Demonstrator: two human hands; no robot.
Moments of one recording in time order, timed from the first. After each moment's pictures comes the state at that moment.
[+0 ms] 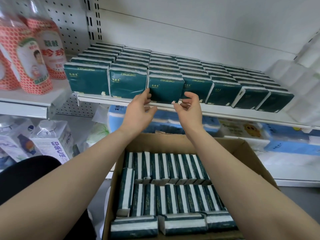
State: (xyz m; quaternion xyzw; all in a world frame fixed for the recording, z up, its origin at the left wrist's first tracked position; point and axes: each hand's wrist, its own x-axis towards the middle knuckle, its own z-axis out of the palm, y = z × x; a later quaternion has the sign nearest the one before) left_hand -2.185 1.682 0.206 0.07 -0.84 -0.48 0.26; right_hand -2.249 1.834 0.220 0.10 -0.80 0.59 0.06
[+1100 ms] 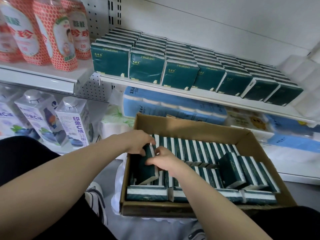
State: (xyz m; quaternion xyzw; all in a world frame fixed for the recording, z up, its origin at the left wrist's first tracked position) left_hand -2.097 1.661 0.135 -0.14 -0.97 -0.08 -0.17; right_hand -2.112 1.825 0.114 0.08 -0.85 0.36 -0.38
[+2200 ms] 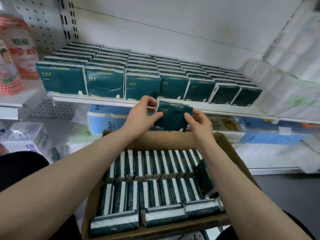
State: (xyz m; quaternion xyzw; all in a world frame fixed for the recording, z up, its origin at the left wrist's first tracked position) left_hand -2.188 1.744 0.217 0.02 -0.85 -0.50 0.19; right_hand -2.235 1.945 0.207 0.04 -0.76 0.65 0.01
